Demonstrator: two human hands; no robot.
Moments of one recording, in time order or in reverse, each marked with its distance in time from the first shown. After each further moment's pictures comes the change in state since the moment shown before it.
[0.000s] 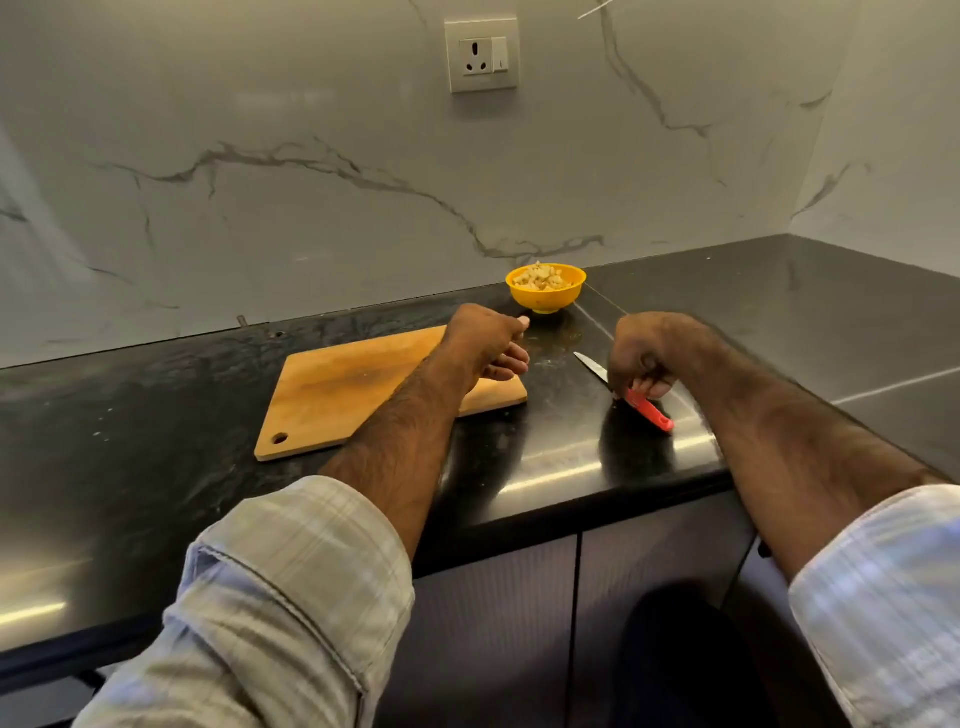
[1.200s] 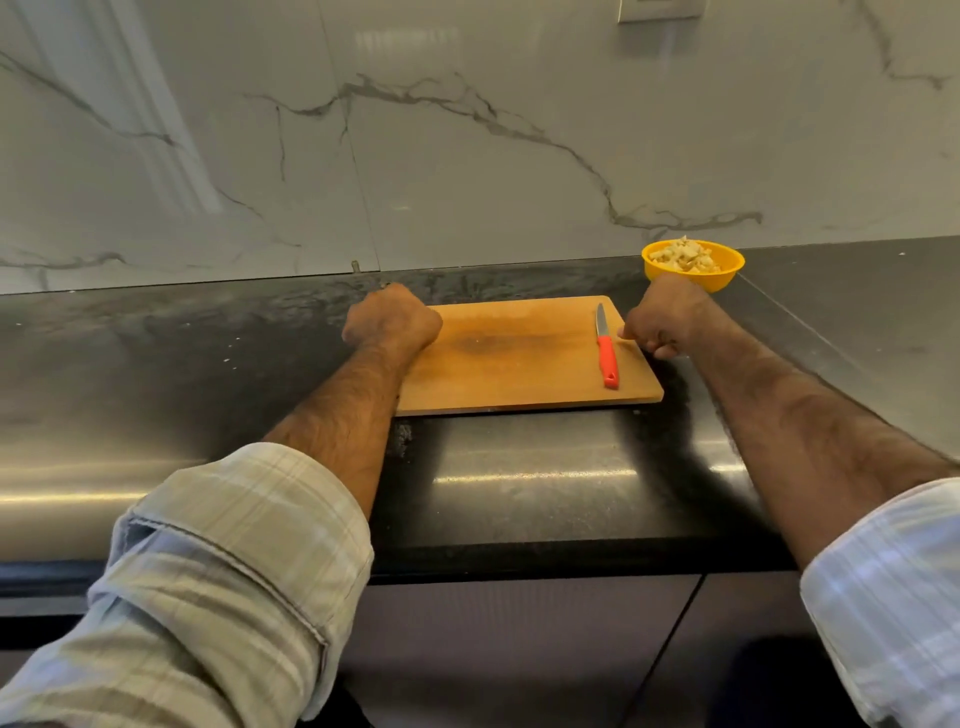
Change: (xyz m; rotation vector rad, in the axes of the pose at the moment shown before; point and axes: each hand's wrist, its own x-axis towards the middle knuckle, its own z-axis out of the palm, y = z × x) left_hand -0.011 -0.091 -0.195 0.898 0.701 -0.283; right_hand 0.045 -0.140 0.029 0.302 0.276 -0.201
